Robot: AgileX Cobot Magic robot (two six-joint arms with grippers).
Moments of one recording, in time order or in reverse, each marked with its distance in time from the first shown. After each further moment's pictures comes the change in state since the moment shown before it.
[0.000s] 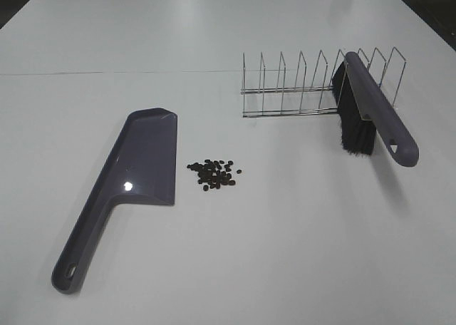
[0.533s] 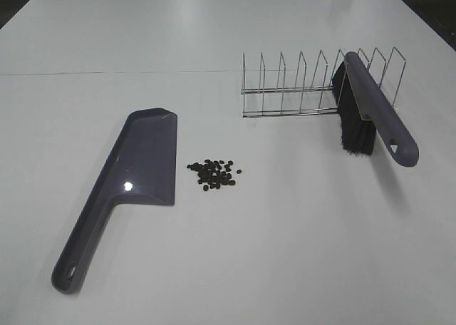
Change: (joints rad) left arm 0.000 0.000 0.000 0.013 0.000 -0.013; right arm 0.000 0.000 0.000 0.000 0.000 0.000
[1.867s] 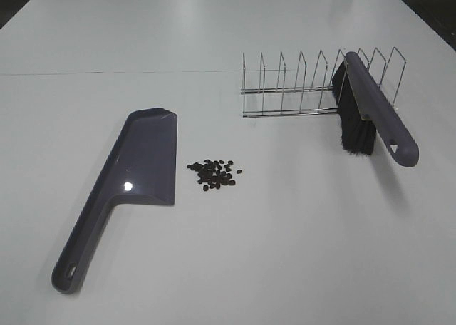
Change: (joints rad) left arm 0.000 0.000 0.000 -0.033 0.000 -0.008; right arm 0.000 0.000 0.000 -0.081 0.000 0.000
